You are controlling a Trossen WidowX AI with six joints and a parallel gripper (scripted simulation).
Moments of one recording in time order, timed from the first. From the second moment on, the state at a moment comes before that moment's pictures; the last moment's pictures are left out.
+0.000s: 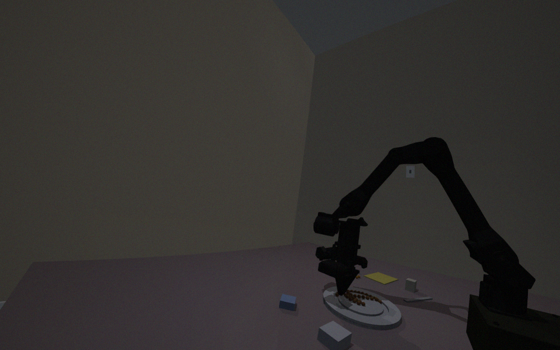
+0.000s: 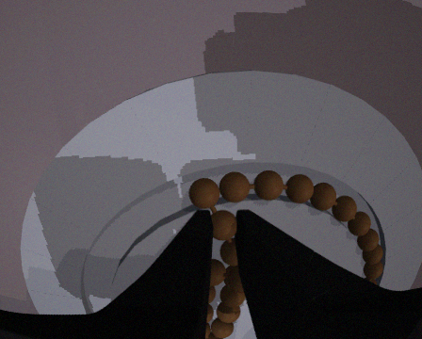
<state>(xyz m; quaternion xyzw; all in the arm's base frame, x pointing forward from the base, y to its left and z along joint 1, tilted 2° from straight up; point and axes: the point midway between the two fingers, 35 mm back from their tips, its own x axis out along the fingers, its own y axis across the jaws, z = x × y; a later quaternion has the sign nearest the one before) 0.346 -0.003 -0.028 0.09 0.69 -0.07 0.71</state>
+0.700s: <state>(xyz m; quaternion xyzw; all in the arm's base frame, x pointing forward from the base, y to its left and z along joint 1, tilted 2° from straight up) 0.346 -0.003 -0.028 0.09 0.69 -0.07 0.71</state>
